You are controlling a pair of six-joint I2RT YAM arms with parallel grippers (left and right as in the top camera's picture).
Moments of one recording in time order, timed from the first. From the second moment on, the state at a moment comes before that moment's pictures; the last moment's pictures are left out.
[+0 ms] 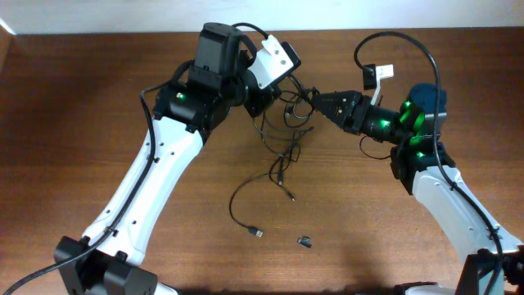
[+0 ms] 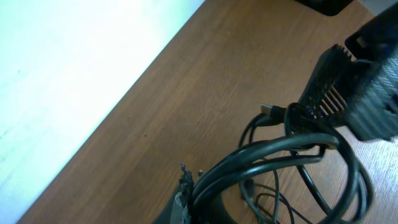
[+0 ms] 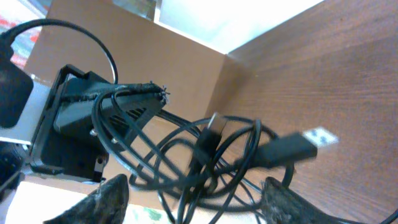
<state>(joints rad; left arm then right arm) -0.39 1.65 1.63 -0.62 0.37 0.54 0.09 1.48 0.87 0.43 -1.02 1.00</state>
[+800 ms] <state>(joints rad) -0.46 1.65 1.63 -0.62 0.38 0.58 0.12 1.48 0.87 0.43 -1.03 1.12</state>
